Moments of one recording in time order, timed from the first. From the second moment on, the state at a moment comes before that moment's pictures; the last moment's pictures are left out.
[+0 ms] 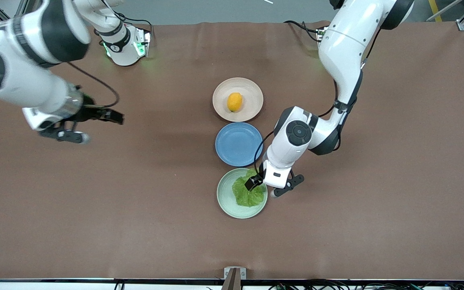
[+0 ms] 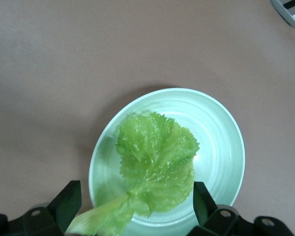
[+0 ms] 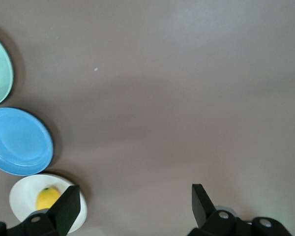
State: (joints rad) left arm -0.55 0.80 -0.03 -1.46 -0.14 2.56 -1.05; right arm 0.27 0.08 0.03 -1.77 0.14 1.69 0.53
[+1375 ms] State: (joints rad) left arm -0.56 0.87 -0.04 -1.45 -0.14 2.64 -1.08; right arm 1.01 0.42 0.03 -2.05 -0.04 2.53 1.41
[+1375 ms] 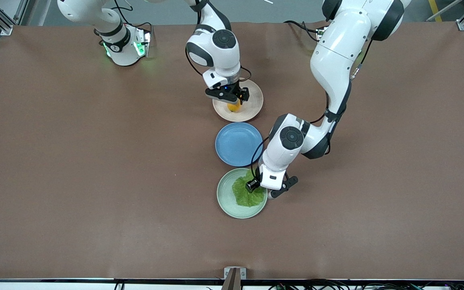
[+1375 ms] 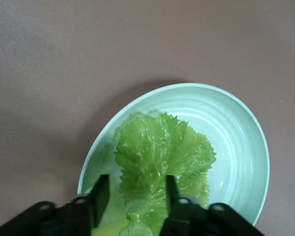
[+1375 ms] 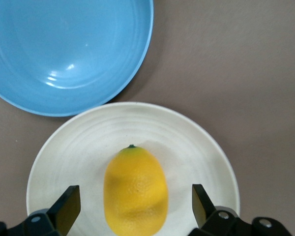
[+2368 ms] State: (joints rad) left arm -0.56 0.84 -0.04 -1.41 -0.14 2.65 -1.15; right arm 1.02 0.49 0.00 -2.01 -0.16 2.57 1.57
